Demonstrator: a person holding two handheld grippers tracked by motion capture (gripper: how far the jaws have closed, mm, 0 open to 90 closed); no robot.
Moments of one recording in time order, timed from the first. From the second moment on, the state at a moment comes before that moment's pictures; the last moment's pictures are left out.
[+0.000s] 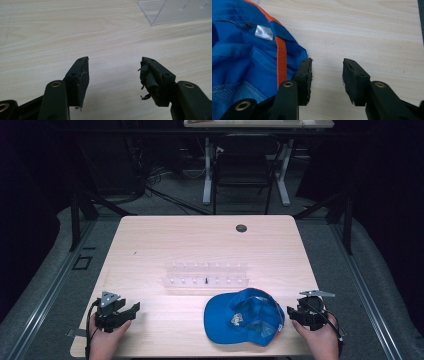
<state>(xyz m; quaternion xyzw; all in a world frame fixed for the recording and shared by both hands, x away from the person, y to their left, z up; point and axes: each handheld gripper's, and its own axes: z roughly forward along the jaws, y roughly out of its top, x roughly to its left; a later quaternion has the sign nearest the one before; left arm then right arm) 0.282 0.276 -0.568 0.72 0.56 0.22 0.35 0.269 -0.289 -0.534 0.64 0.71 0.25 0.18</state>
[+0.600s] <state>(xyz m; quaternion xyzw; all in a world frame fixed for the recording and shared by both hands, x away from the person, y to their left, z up) 0.282 0.273 -0.569 0.72 0.55 0.22 0.35 0.285 -0.282 -0.529 0.64 0.74 0.19 0.12</state>
